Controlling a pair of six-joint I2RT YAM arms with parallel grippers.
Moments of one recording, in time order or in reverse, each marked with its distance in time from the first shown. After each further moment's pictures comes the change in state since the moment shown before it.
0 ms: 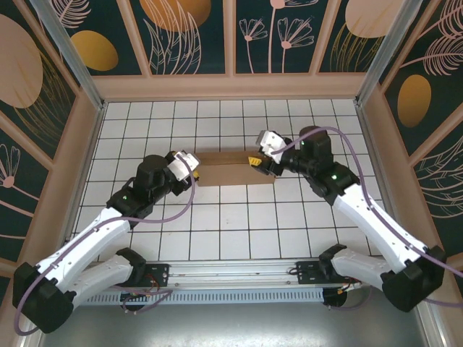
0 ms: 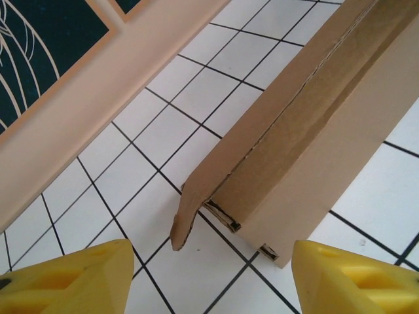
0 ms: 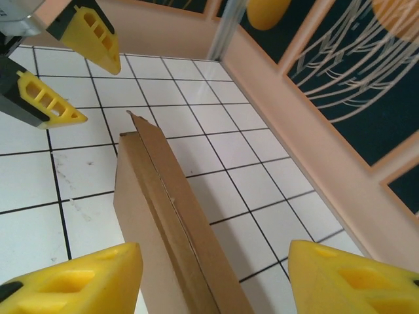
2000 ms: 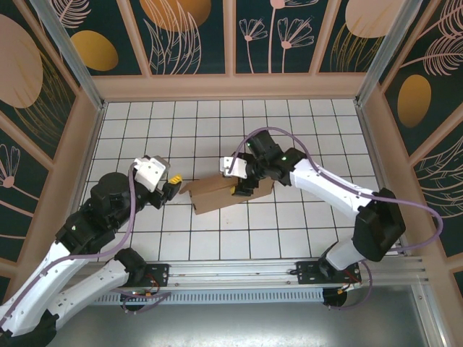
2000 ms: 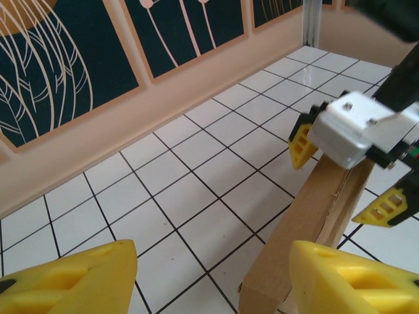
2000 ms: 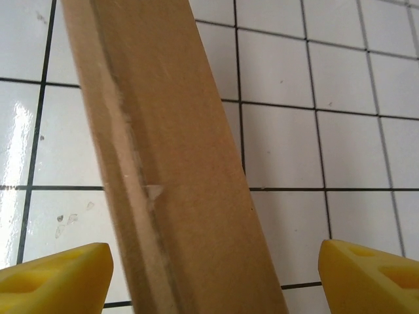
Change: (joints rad) left arm -0.151 -0.348 0.212 -0.388 -0.083 -0.310; right arm 0.194 0.472 0.209 -0.314 0.048 -0.281
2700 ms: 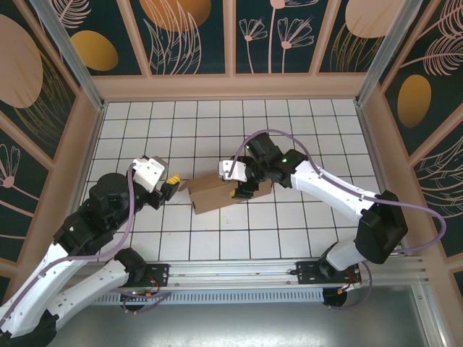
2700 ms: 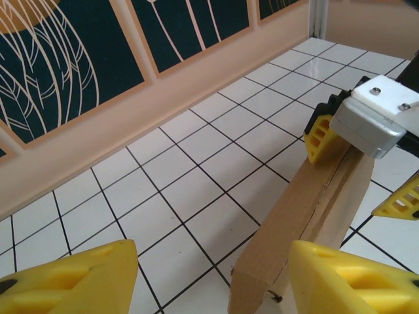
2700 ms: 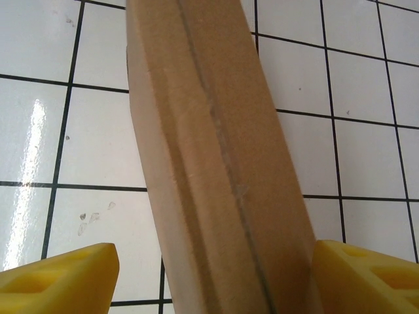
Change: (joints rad) left arm 0.000 0.000 0.009 -0.026 -0.019 0.012; right arm 0.029 -0.046 -0.011 -0.010 0.000 -0.011
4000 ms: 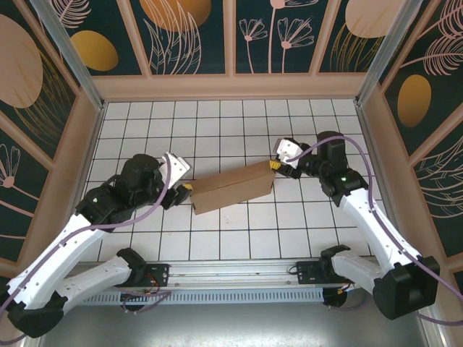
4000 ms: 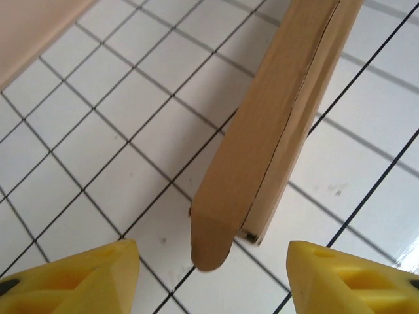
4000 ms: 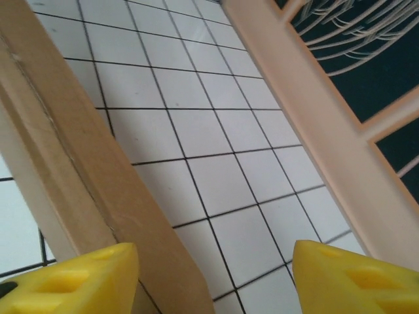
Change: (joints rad) left arm 0.000 0.260 0.089 -0.263 0.089 0.053; right arm -0.407 -0.417 -0.319 0.295 -0.174 0.003
